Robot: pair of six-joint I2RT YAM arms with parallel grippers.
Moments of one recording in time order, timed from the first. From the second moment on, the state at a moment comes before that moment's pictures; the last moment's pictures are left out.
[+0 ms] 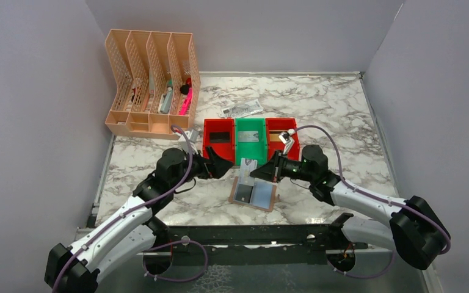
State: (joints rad) left arm -0.63 0.76 0.44 0.04 0.22 -0.73; right arm 0.65 1.11 0.39 0.53 -0.57 0.86
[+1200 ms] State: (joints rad) left arm -0.63 0.71 0.65 -0.42 -0.42 -0.31; right arm 0.65 1.19 0.78 0.01 -0.20 0.47
